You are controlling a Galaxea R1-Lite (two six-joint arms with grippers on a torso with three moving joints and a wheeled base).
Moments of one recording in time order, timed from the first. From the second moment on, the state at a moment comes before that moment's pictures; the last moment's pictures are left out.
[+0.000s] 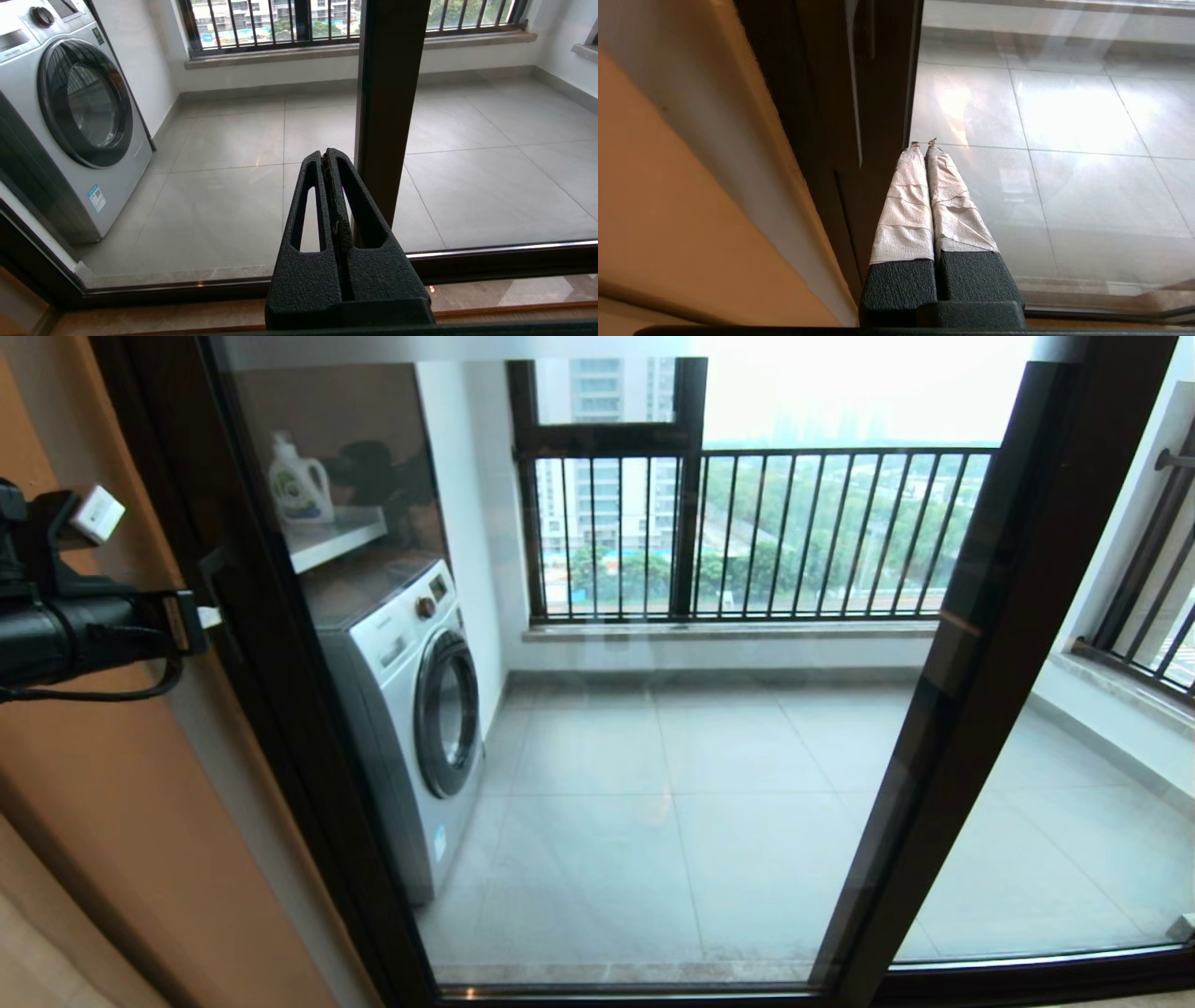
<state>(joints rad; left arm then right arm) 0.22 1.62 -1.17 -0.20 -0.21 0.01 0.00 0.00 0.00 -0.03 -0.01 0.03</state>
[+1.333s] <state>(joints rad) 0.30 1.85 -1.46 -0.20 -0.19 0.02 0.00 0.00 0.00 -0.03 -0.01 0.03</state>
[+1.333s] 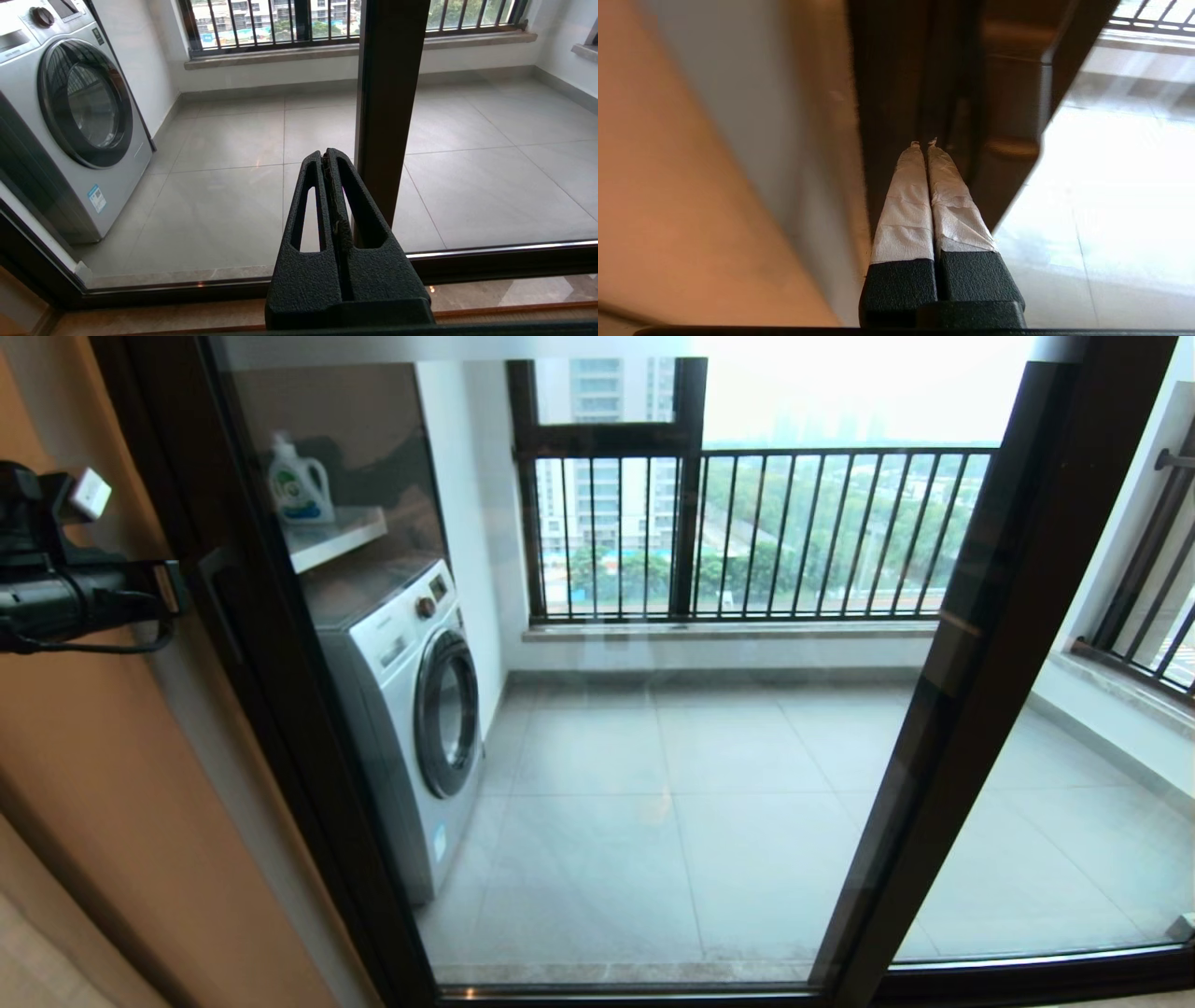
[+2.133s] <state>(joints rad) 0.16 1.86 -1.46 -0.20 -0.13 0.02 0.00 0.00 0.00 -0.03 -0.01 0.03</state>
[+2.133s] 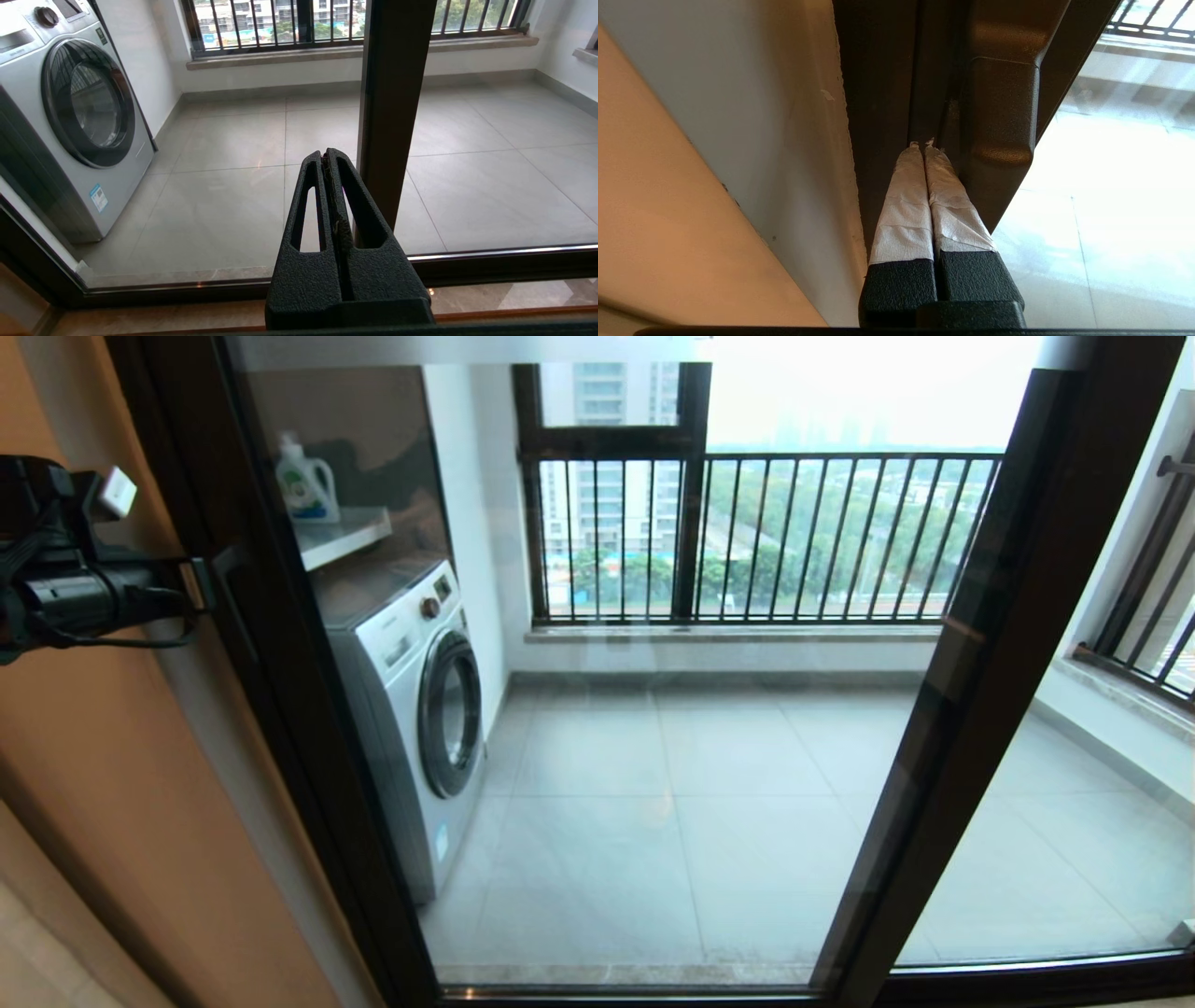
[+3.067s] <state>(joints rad) -0.02 1.85 -1.46 -0.21 -0.05 0.02 0.00 0.00 0.00 -0.03 -0.01 0.03</state>
